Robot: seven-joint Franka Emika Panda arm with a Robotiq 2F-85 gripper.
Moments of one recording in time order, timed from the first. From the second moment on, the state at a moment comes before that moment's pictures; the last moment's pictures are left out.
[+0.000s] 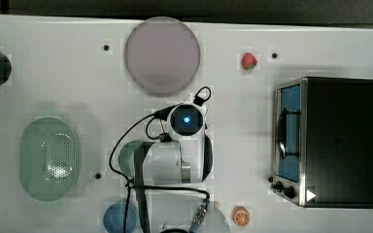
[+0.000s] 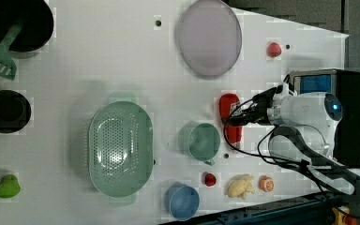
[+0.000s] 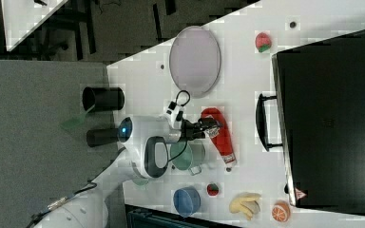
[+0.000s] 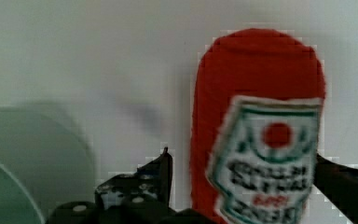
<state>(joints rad) -0.08 0.38 0.11 -2.37 -0.05 1.07 -1.05</state>
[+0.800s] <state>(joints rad) -0.08 0.32 0.11 -2.37 -0.05 0.98 -1.04</state>
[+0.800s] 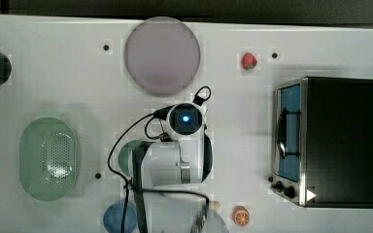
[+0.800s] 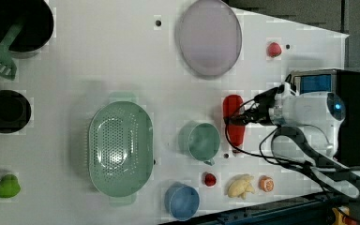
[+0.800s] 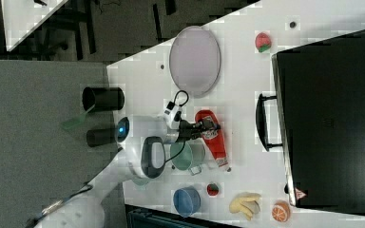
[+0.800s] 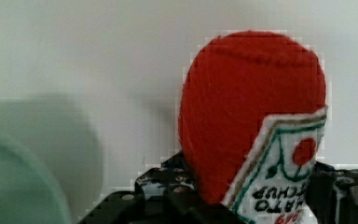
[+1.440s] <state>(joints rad) -0.10 -0.15 0.22 -2.19 -0.02 0.46 -0.93</state>
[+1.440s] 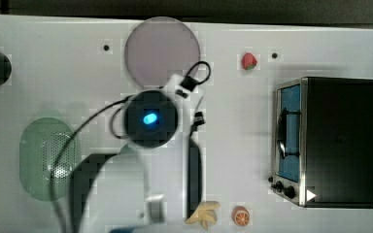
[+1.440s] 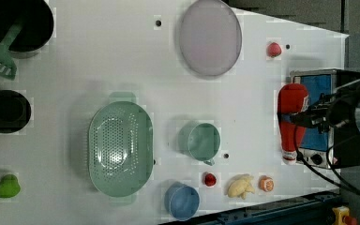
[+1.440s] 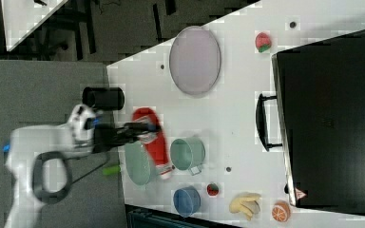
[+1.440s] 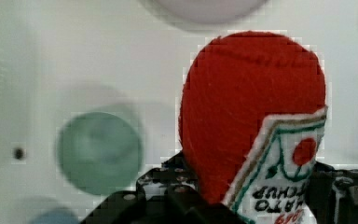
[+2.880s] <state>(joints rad) 0.03 0.48 0.70 -2.16 0.01 1.04 -0.01</state>
